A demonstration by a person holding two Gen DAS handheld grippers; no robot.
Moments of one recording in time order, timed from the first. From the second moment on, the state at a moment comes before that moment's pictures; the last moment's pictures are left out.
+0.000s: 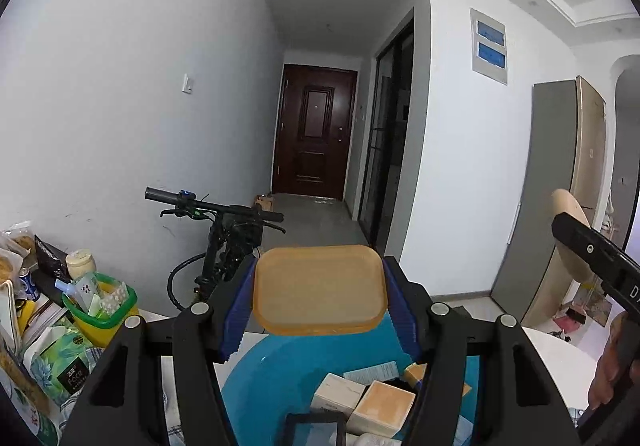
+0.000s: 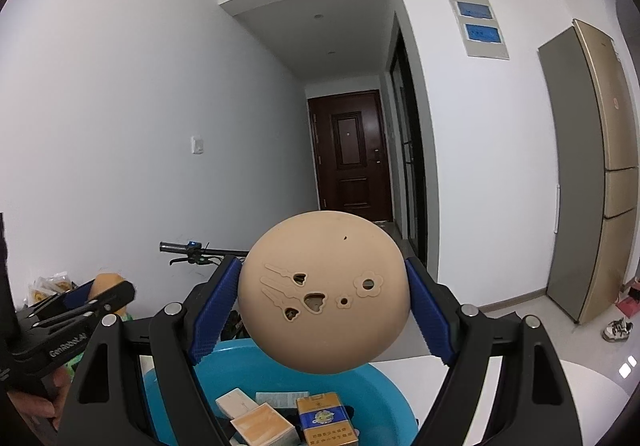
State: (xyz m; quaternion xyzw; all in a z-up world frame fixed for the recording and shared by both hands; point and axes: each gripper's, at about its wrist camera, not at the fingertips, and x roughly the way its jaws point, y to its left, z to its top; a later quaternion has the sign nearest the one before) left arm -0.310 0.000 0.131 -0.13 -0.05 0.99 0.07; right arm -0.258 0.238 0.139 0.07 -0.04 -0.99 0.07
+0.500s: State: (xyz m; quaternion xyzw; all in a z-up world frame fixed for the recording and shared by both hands) left arm -0.321 0.009 0.124 -0.18 -0.04 0.98 0.07; right arm -0.267 0.235 0.136 0.09 -0.04 -0.99 0.09
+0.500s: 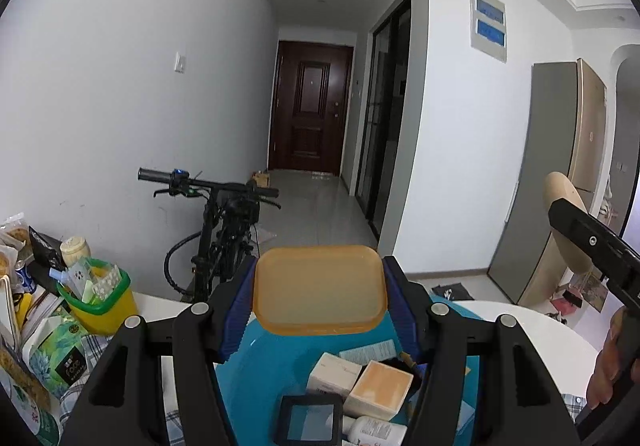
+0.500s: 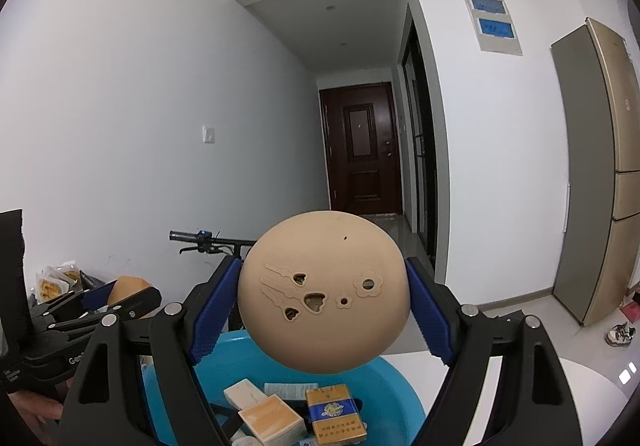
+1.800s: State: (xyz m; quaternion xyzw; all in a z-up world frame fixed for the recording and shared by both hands) left arm -0.392 0.040 0.025 -0.46 0.01 0.89 0.09; right arm -0.324 0.217 0.078 0.32 0.01 -0.94 0.11
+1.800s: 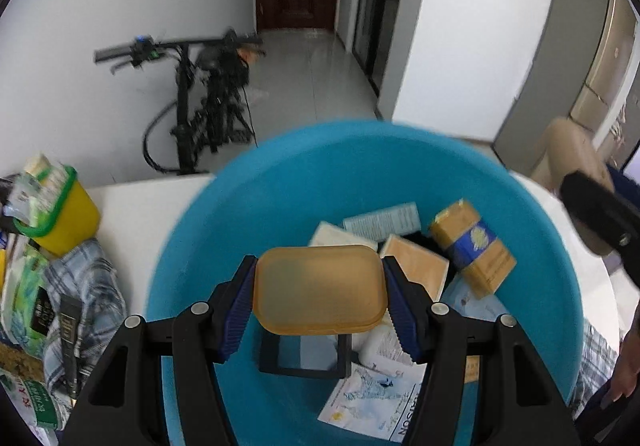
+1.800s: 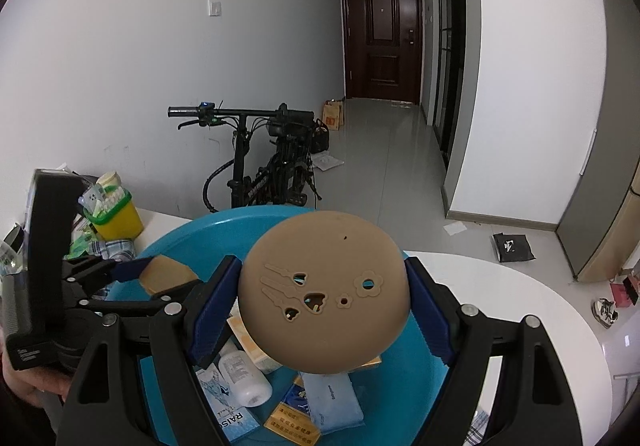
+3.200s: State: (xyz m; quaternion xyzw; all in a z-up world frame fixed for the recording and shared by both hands) left arm -0.356 0.026 0.080 -0.29 0.01 0.96 0.04; right arm -0.347 0.213 0.048 0.38 0.02 -0.92 0.12
